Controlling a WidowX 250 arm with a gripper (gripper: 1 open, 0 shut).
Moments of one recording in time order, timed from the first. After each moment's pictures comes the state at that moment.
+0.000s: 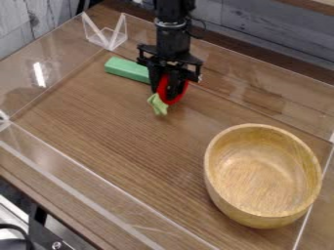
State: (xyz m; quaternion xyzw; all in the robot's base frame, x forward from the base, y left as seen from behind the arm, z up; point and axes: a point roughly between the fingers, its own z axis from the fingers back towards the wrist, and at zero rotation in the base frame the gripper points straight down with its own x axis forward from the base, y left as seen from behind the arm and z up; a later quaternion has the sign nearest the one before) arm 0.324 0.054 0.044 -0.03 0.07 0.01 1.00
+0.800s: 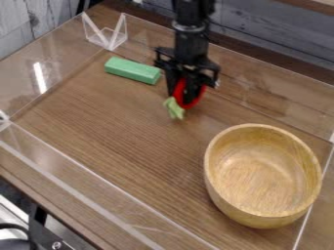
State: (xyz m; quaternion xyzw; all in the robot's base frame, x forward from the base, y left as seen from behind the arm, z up) arm 0.332 0.017 0.037 -0.02 0.06 -0.04 1.00
